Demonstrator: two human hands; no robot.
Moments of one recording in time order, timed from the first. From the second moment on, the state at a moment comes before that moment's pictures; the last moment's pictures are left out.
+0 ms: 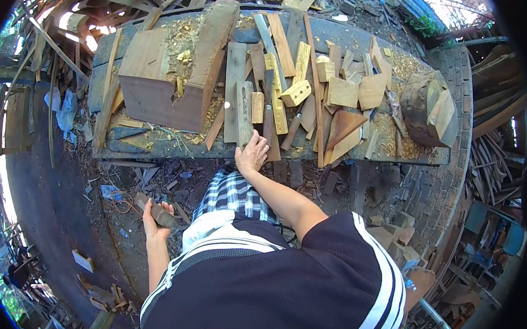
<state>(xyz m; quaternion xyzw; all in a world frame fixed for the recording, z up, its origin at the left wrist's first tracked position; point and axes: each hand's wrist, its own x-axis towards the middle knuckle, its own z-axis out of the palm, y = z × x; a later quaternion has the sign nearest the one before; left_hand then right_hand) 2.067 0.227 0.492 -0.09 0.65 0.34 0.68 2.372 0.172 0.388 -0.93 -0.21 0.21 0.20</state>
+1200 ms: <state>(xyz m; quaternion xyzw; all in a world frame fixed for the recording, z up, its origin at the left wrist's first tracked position) 1.859 0.122 0.460 -0.30 0.52 0.56 0.57 2.339 0.284 0.347 -0.89 -0.03 0.36 0.26</state>
